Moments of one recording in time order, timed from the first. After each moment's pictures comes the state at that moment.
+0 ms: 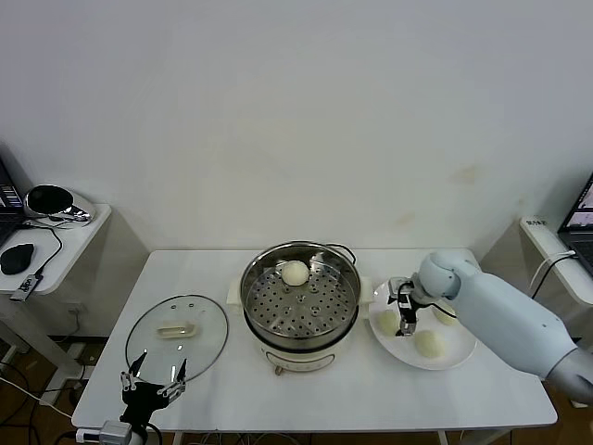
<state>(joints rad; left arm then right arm) 1.65 -1.41 -0.76 -1.97 0.03 0.09 0.18 -0.19 0.86 -0.56 1.22 -0.30 -0.31 -1.09</state>
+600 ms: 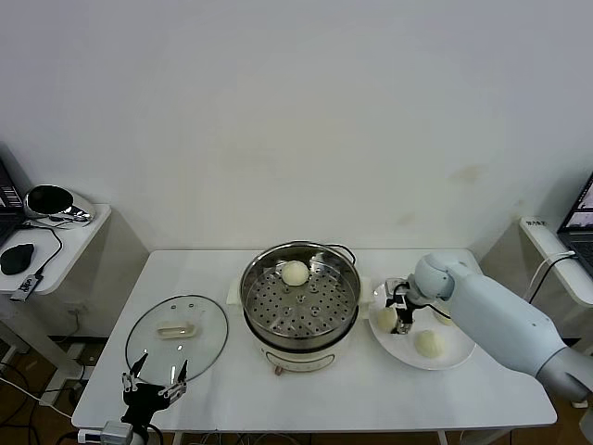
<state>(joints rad) 1.65 -1.42 -0.76 -1.96 0.03 0.09 0.18 -0.20 0.88 -0.56 1.19 -0.29 -0.31 -1.08</state>
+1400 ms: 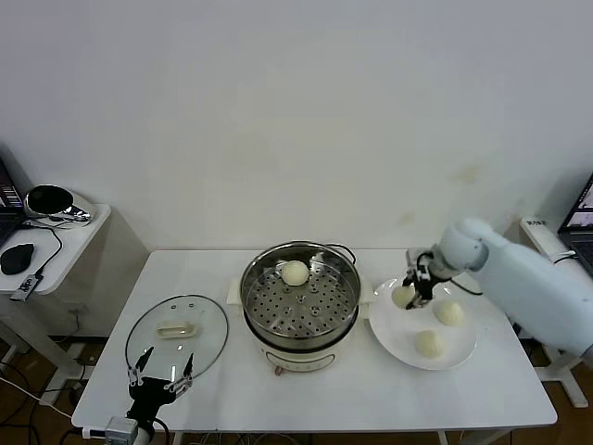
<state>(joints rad) 1.64 -1.42 -0.74 -1.99 0.03 0.08 0.18 0.09 0.71 -0.70 1.35 -0.08 -0.40 -1.20</state>
